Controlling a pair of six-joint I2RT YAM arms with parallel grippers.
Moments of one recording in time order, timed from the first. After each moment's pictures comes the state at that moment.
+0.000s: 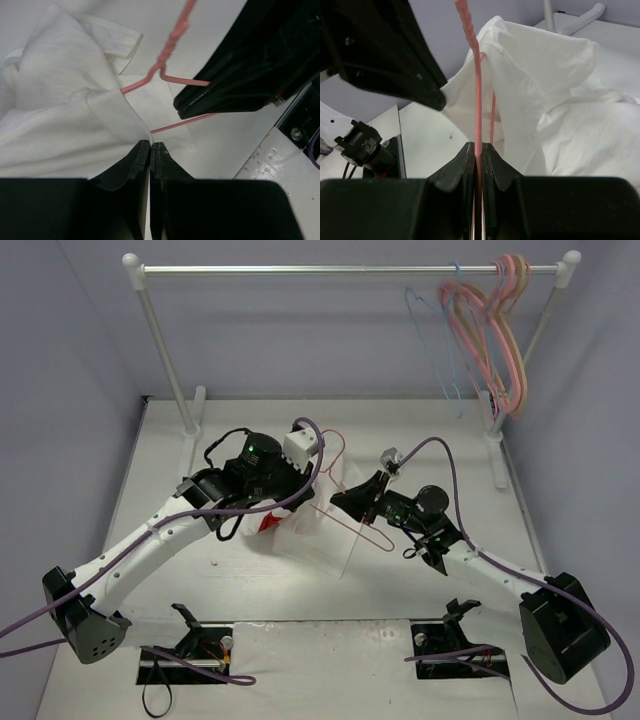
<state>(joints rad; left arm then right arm) -0.77 1.27 1.31 -0.62 0.17 -0.10 0.53 1.13 0.42 0.82 -0.61 0.46</state>
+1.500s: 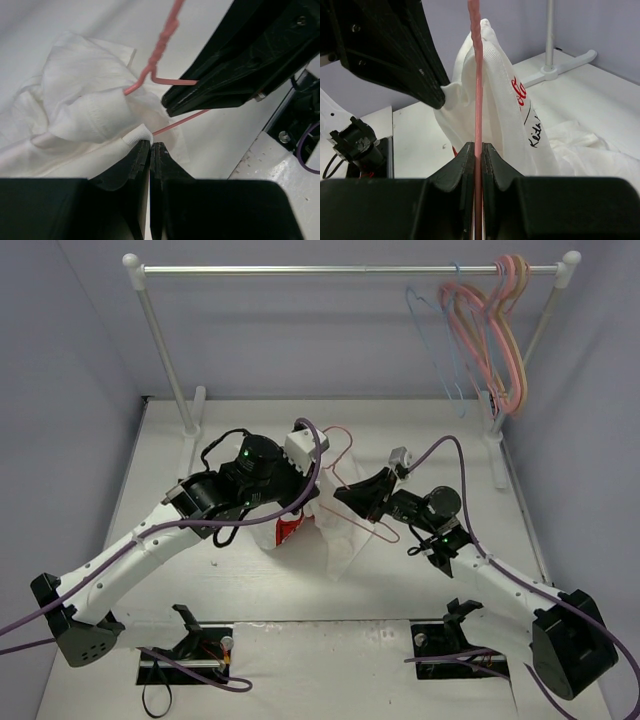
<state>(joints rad) -0.86 1.23 1.39 -0.67 0.08 -0.08 0.52 1.05 0.45 0.80 -0.65 0.34</state>
